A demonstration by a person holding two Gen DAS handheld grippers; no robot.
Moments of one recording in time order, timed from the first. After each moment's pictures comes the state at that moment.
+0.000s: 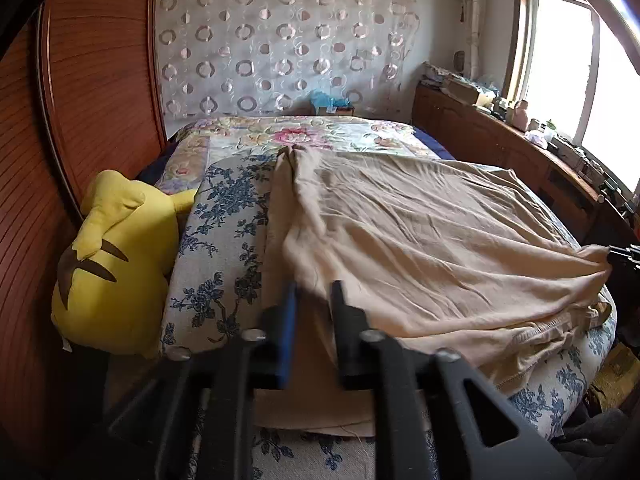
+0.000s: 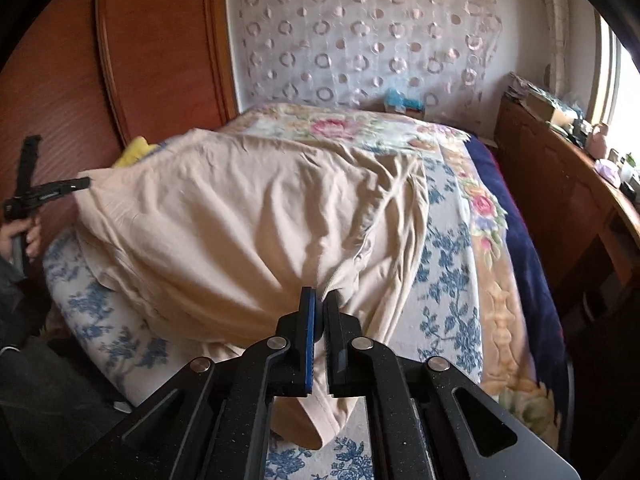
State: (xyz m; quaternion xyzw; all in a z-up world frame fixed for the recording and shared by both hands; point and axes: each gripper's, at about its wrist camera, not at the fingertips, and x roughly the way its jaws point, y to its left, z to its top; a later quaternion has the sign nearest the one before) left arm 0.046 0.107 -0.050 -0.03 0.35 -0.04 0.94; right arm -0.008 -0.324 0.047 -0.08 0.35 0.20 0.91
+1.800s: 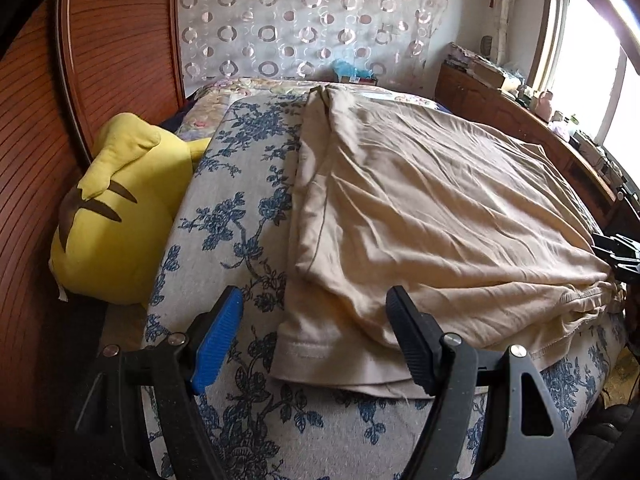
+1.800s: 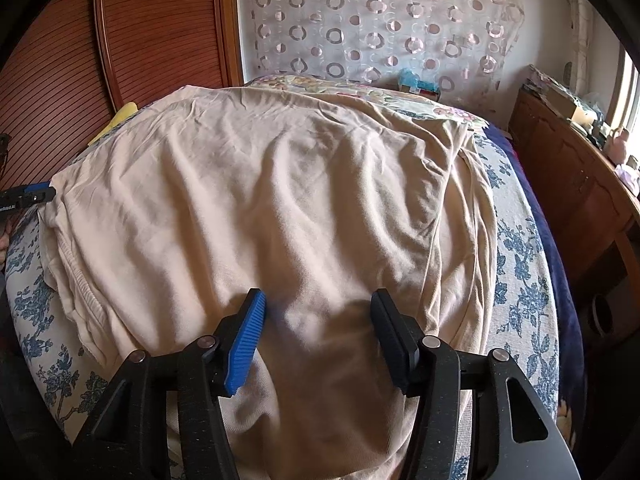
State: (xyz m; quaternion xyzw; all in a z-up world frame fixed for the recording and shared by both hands) left arm 0.040 0.123 -0.101 -0.05 0.40 -0.01 0.91; right arm 0.055 -0.273 -0.032 -0.11 0.38 0.22 0.89
